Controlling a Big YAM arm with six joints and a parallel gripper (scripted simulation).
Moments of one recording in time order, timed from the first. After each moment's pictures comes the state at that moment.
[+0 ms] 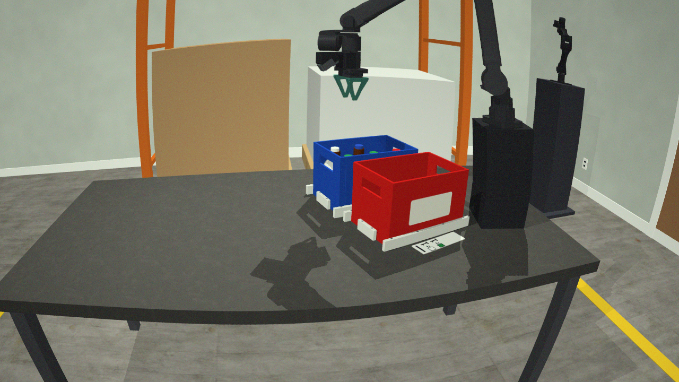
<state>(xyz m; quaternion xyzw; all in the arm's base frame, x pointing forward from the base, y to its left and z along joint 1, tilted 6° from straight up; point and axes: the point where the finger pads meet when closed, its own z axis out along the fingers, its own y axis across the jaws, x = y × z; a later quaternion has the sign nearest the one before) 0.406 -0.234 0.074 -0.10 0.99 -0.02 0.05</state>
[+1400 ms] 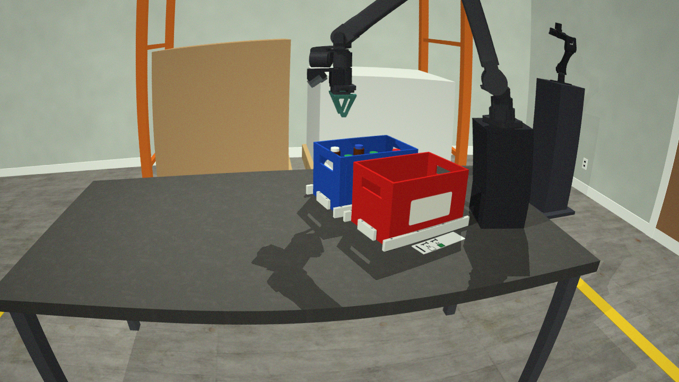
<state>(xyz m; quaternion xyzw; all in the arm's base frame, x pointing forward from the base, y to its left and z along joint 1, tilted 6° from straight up) 0.431 -0.250 0.022 0.04 1.00 -0.01 0.05</state>
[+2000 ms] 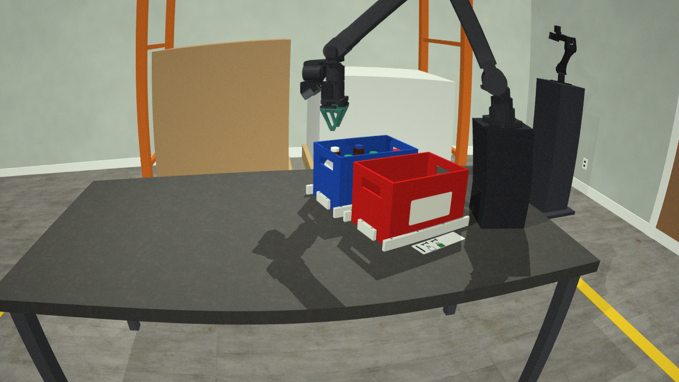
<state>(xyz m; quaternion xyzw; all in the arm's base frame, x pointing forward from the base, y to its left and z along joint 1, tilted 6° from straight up) 0.452 -0.271 -0.022 0.24 0.97 0.00 0.05</state>
